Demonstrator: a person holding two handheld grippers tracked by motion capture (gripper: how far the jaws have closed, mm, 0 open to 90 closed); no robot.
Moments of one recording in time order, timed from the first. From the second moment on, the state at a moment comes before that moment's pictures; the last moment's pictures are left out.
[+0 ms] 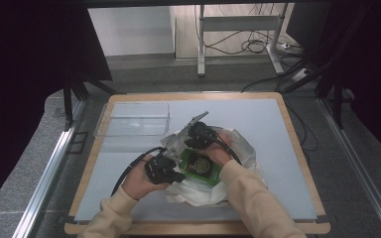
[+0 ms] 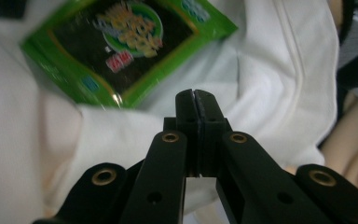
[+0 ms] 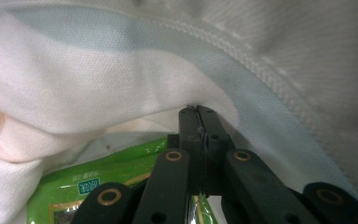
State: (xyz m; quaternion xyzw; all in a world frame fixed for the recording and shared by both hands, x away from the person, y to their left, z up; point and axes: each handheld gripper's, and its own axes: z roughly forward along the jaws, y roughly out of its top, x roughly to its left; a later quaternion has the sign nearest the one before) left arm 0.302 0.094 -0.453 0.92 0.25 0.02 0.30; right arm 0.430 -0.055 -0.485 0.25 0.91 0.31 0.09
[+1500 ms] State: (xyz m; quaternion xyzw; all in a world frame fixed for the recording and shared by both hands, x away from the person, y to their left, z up) left arm 0.311 0.087 -0.487 0.94 0.23 -0.08 0.26; right arm 0.376 -0.120 -0.445 0.25 0.92 0.29 0.12
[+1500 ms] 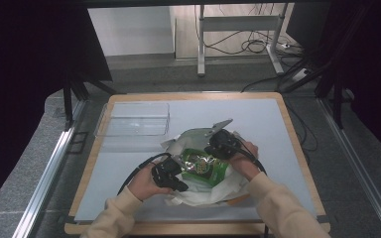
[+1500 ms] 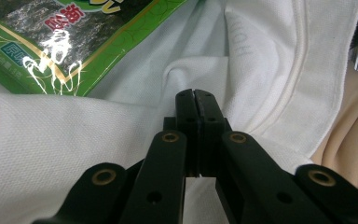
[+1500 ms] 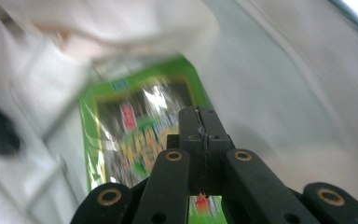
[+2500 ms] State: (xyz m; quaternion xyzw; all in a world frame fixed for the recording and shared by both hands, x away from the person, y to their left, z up) left arm 0.311 0.090 -0.489 0.93 0.24 -0.08 0.26; right arm 0.369 -0.187 -0.481 0.32 0.92 0.17 0.14
